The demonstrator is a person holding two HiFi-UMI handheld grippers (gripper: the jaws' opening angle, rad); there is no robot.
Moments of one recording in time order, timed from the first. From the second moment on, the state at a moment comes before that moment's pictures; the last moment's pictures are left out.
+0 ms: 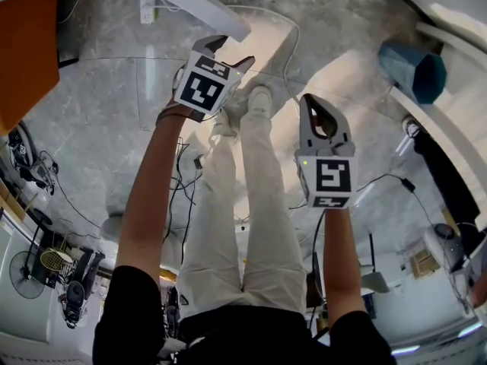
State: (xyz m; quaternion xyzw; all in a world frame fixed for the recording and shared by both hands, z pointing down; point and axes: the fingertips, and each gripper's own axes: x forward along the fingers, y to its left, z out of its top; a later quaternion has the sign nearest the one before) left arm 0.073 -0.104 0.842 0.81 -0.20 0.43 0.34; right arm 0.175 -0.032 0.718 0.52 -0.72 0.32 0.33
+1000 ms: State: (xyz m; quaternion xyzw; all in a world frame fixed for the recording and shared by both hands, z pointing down) left arm 0.124 -0.154 0.846 0.84 -0.20 0.42 0.29; right arm 0.197 -0.043 0.730 0.52 -0.72 0.32 0.33
